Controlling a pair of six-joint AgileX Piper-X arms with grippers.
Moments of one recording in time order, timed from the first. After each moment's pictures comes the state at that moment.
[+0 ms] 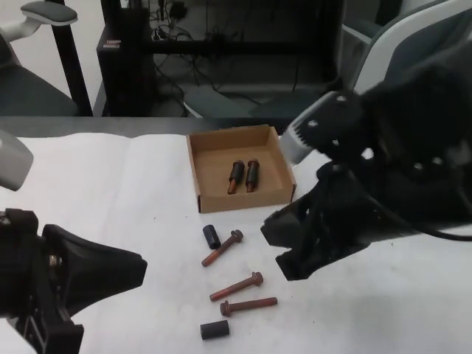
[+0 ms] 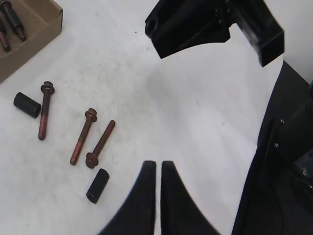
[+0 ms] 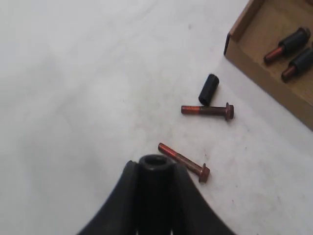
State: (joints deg) left arm -19.4 40.6 -33.4 35.4 39.6 6.3; right arm 40.8 71.3 -52.2 29.1 -10.5 -1.2
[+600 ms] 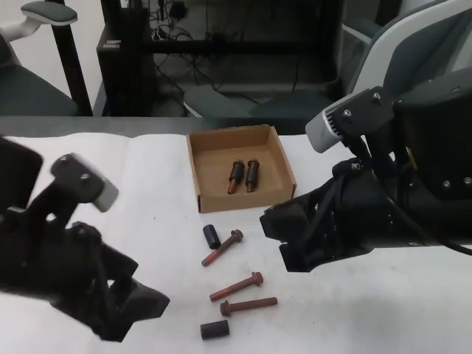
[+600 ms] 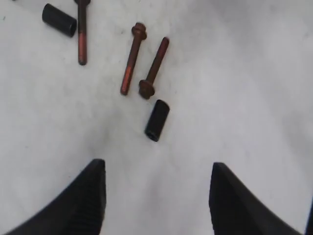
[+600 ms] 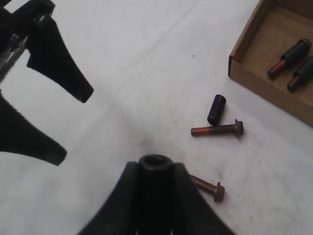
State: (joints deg) left arm -19.9 65.3 -37.7 36.1 29.6 22.0; right arm 40.9 68.3 -47.6 21.9 -11.8 5.6
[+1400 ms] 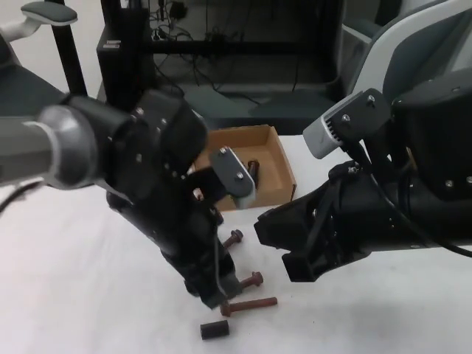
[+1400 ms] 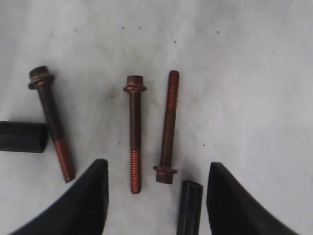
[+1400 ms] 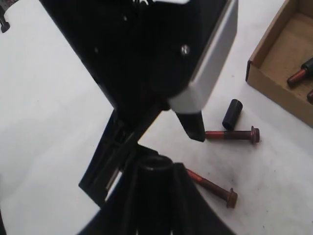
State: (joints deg) left arm -32.5 95.6 -61.1 40.9 21.0 34.8; right arm 40.9 68.3 -47.6 21.9 -15.3 3.0
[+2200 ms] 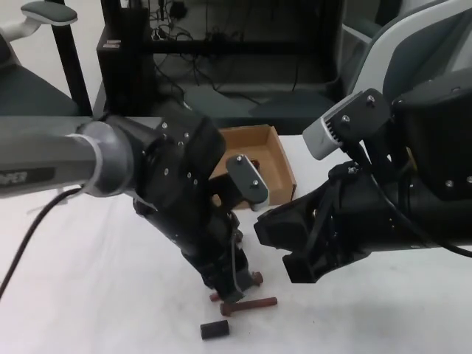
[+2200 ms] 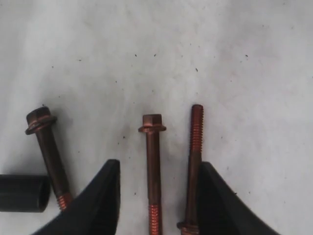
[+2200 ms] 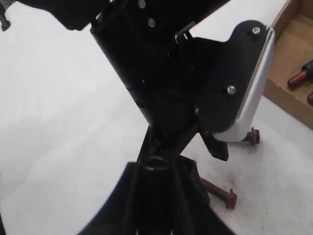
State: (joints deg) left arm -33.1 102.7 -63.4 34.4 20.7 34.8; right arm 40.9 68.3 -47.6 21.9 -15.4 2.4
